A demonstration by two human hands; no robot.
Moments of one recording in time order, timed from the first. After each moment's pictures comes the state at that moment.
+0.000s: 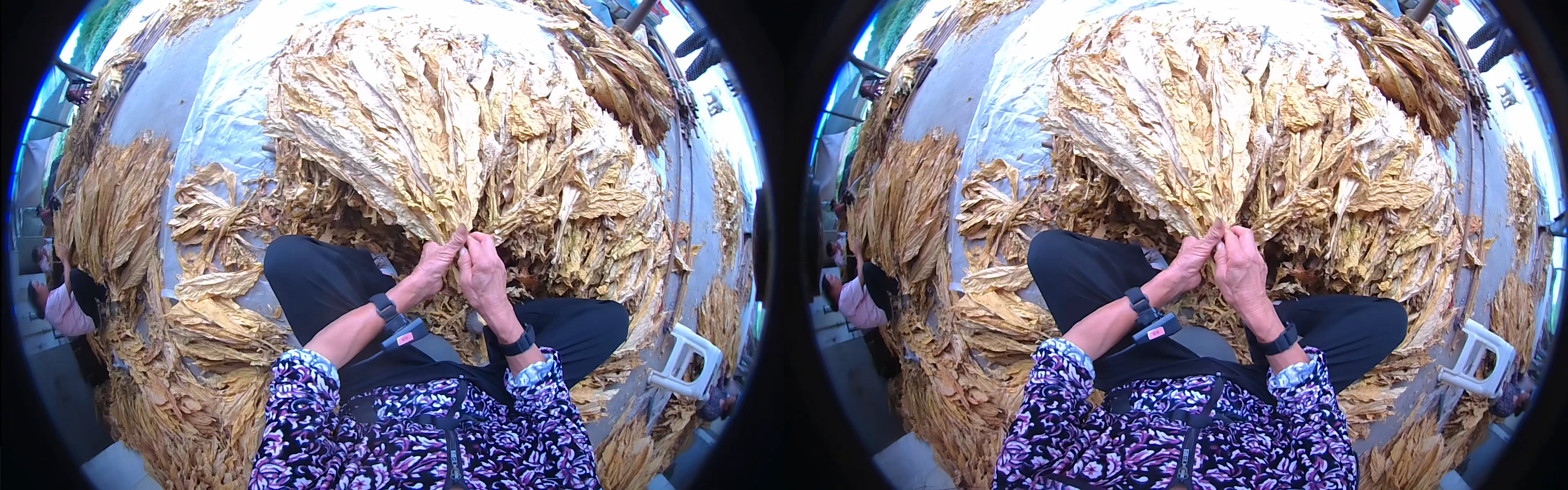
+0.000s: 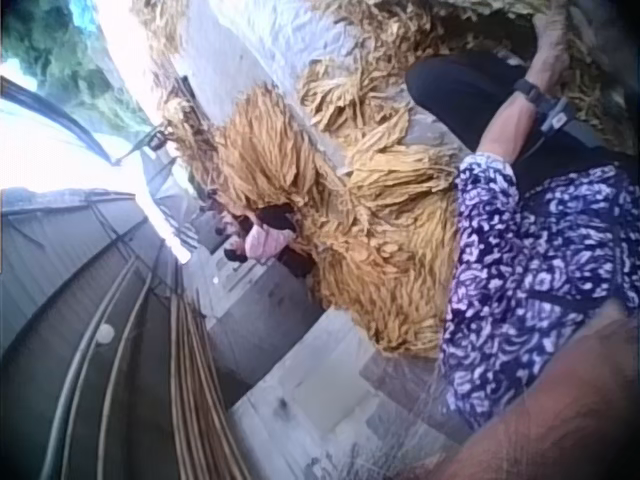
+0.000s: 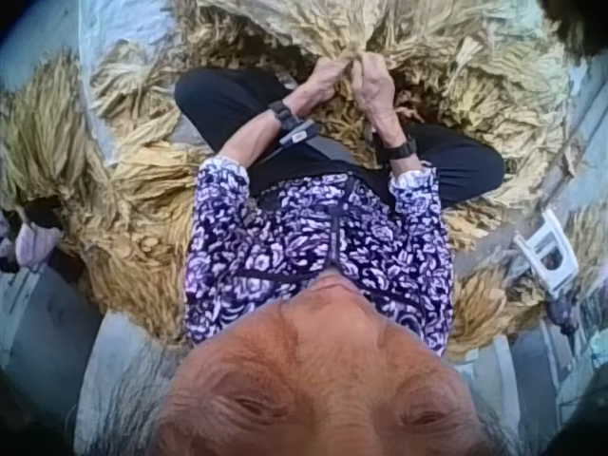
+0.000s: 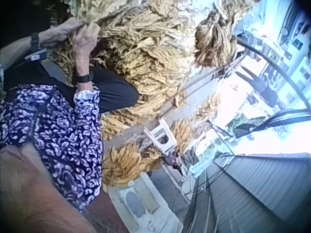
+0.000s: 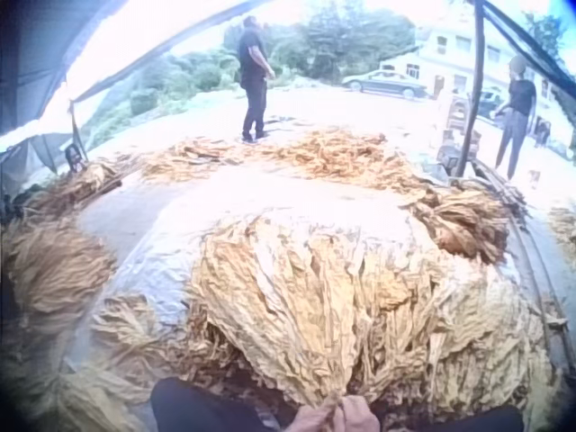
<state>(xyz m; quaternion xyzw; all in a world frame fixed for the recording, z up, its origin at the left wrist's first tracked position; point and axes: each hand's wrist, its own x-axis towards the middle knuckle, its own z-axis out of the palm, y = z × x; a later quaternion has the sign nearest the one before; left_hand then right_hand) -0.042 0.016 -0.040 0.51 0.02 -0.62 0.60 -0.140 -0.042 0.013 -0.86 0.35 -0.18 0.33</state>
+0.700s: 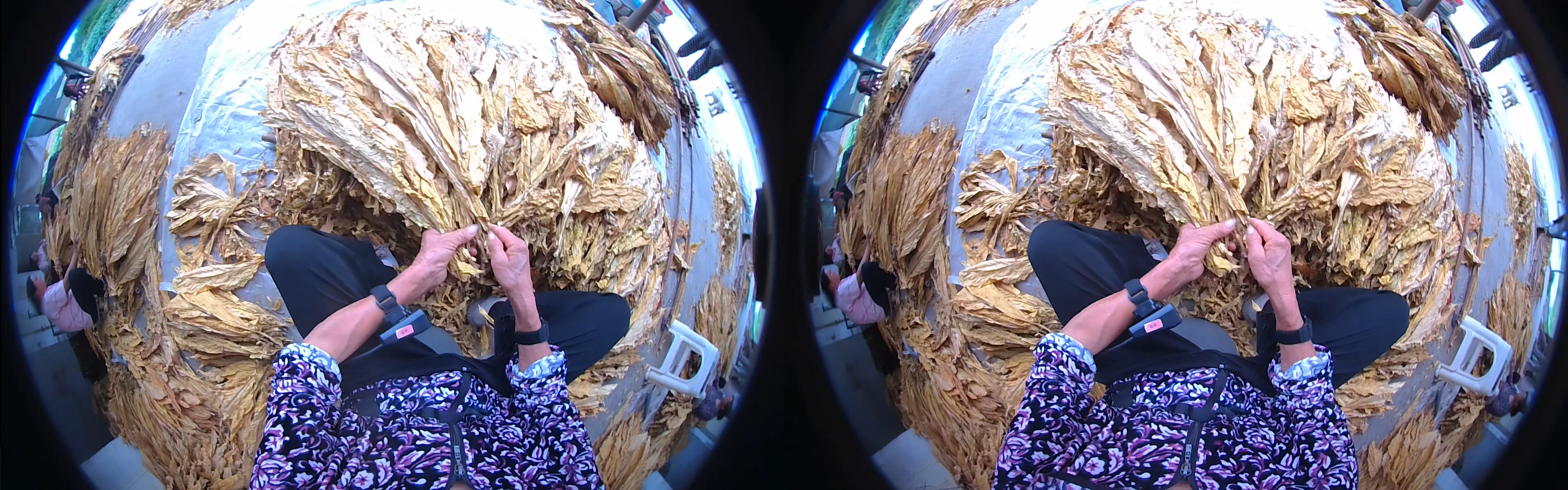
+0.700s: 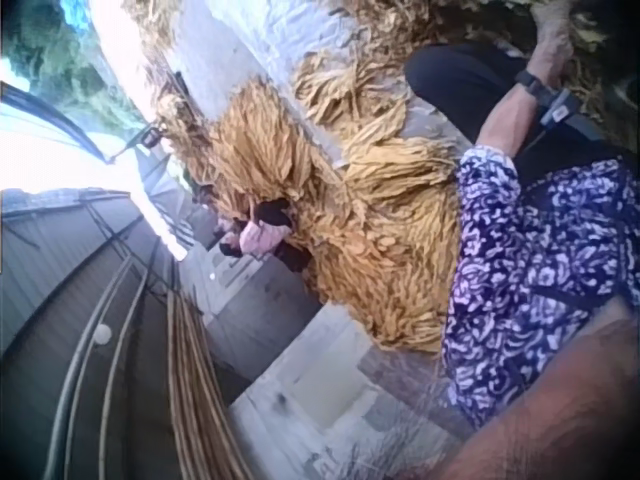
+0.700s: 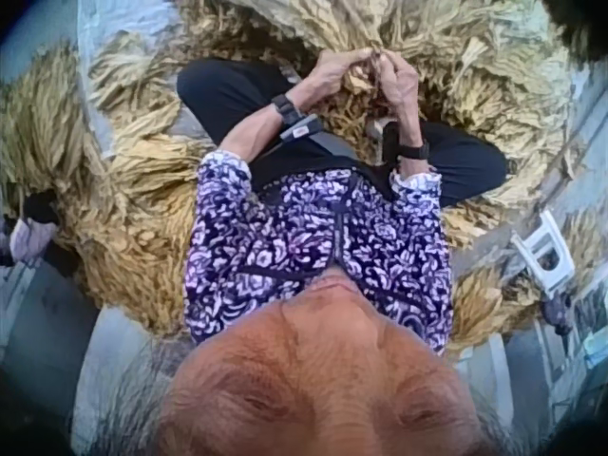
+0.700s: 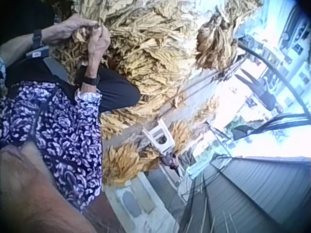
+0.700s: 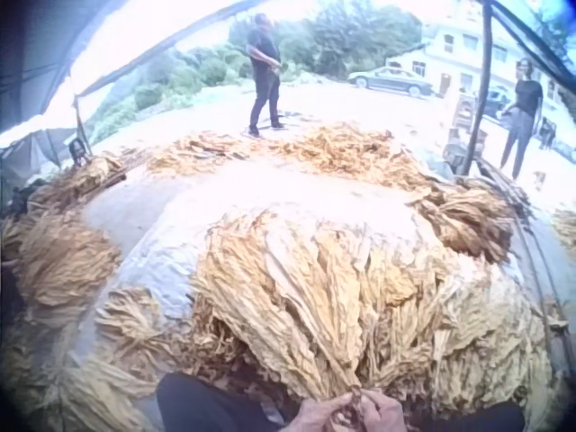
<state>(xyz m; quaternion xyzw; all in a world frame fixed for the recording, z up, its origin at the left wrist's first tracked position) -0.042 0.009 -0.017 0.44 0.08 -0.63 0.63 -0.167 -0.067 0.004 -0.71 0.42 -0.20 0.52</state>
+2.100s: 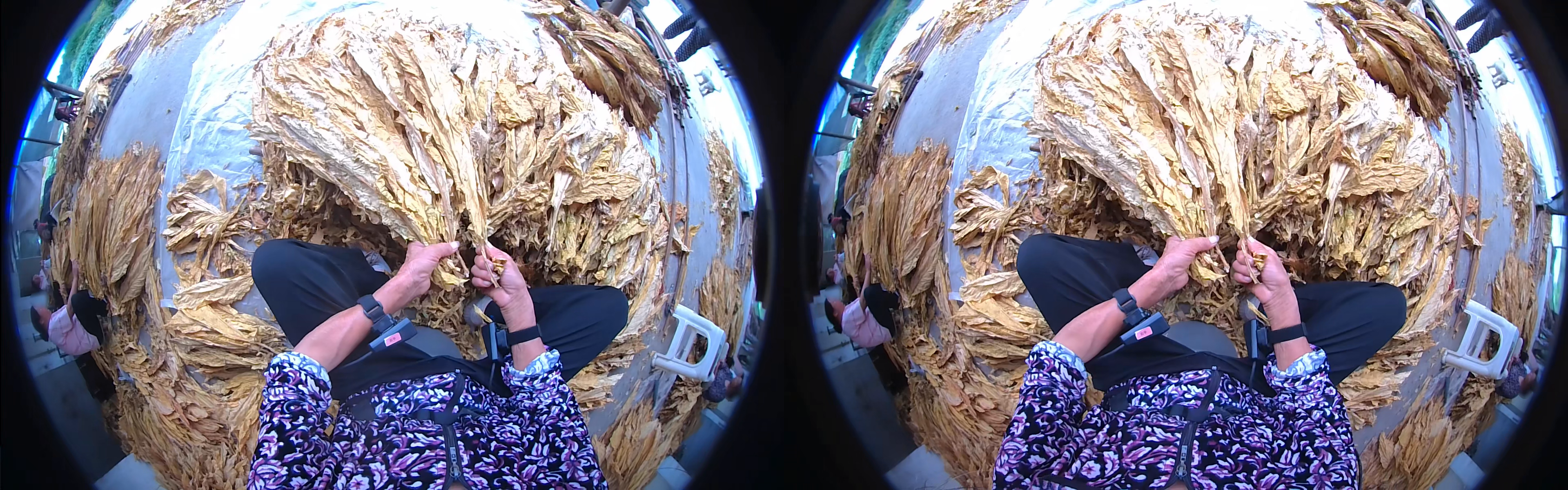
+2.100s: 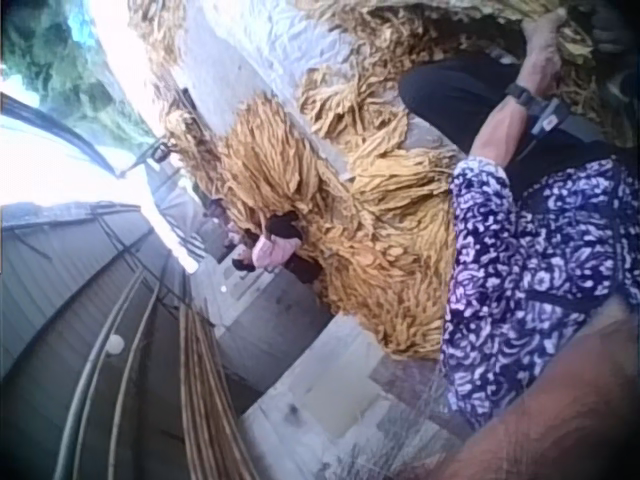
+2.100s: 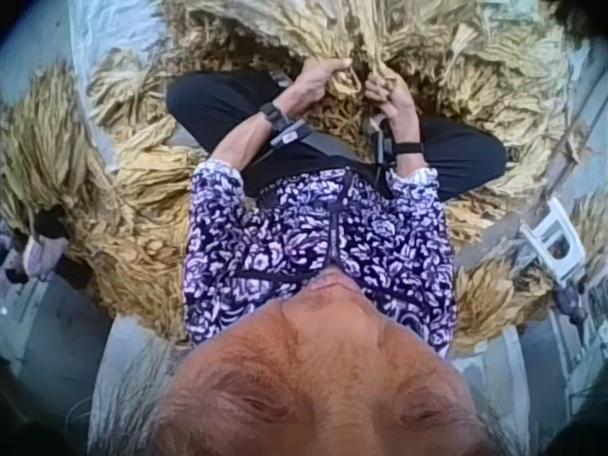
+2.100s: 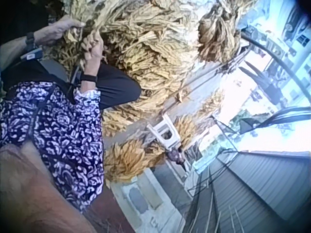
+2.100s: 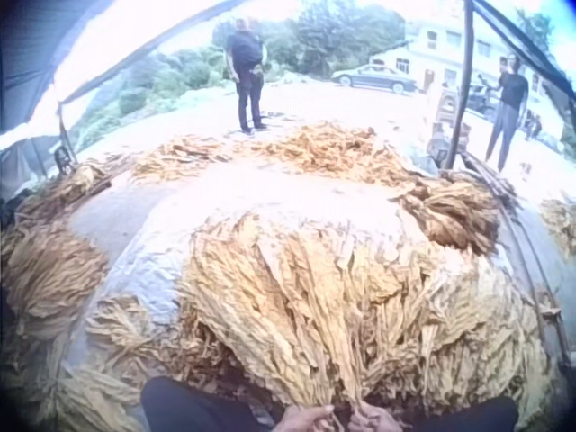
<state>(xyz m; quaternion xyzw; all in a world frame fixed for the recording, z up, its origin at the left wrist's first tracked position) -0.044 0.022 -0.037 0.49 0.08 -0.63 0.60 -0.204 -0.068 -0.035 -0.08 0.34 -0.13 0.93</state>
